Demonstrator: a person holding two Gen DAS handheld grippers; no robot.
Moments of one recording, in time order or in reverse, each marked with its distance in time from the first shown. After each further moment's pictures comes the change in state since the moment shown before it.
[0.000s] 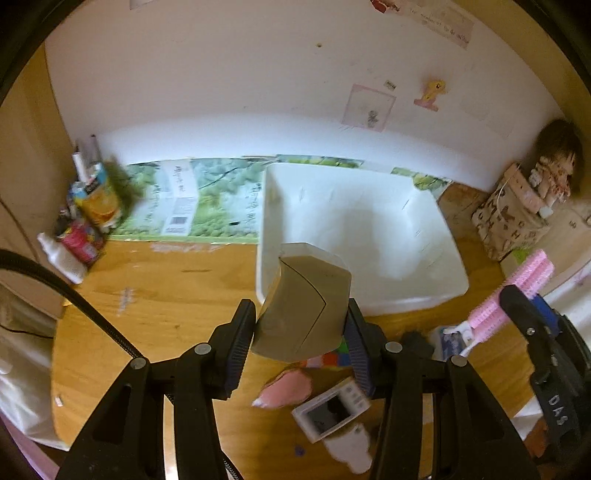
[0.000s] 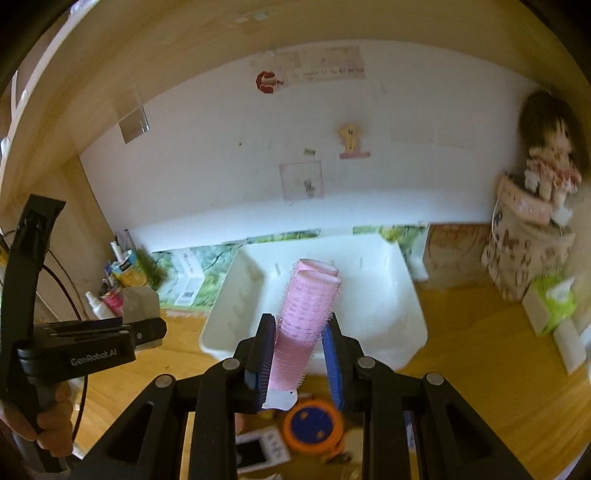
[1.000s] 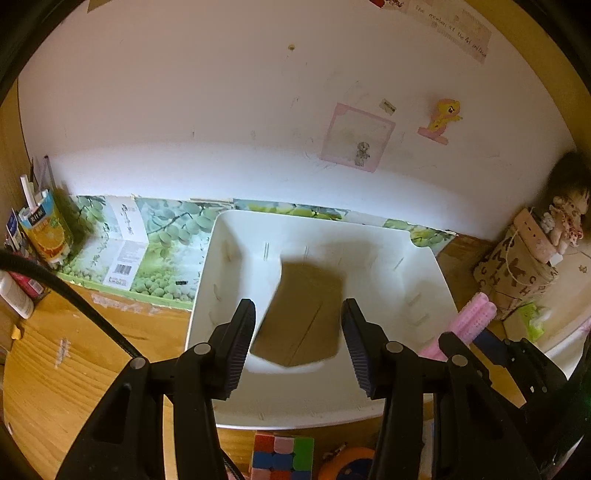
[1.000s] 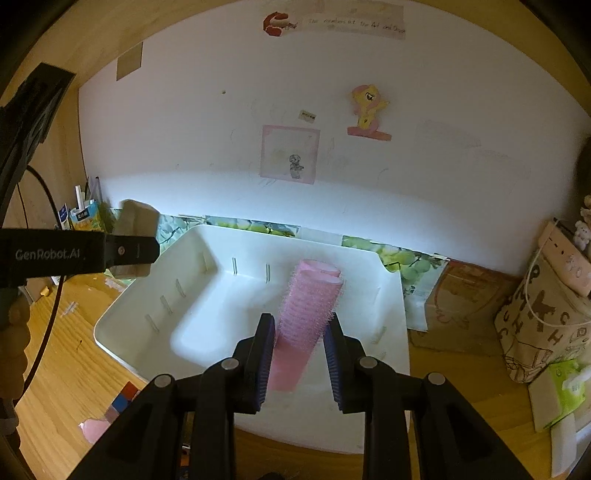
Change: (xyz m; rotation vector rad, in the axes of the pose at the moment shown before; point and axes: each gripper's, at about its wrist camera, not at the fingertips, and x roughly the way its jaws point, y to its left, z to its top) left arm 0.088 -0.038 0.047 -0.059 -0.176 -0.075; right arm 0.118 -0.048 0.003 -0.257 -0.026 -0.008
